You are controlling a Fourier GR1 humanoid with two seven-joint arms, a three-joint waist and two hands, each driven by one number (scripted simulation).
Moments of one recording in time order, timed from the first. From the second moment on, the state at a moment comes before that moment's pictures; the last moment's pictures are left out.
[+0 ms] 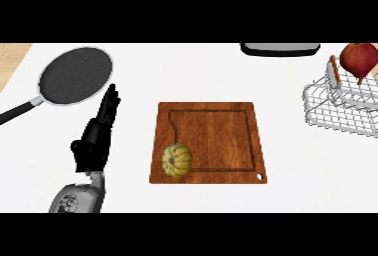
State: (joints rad) left arm -0.15 0.03 -0.08 -1.56 -0.17 0.18 0.05; right arm -0.82 -0.42 -0.71 -1.49 0.94 0.41 0.64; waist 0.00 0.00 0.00
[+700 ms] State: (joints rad) left arm -0.10 0.05 -0.06 -1.60 -0.16 0.17 0.07; right arm -0.61 -0.59 -1.22 -1.70 0.60 0.57 0.69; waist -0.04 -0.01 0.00
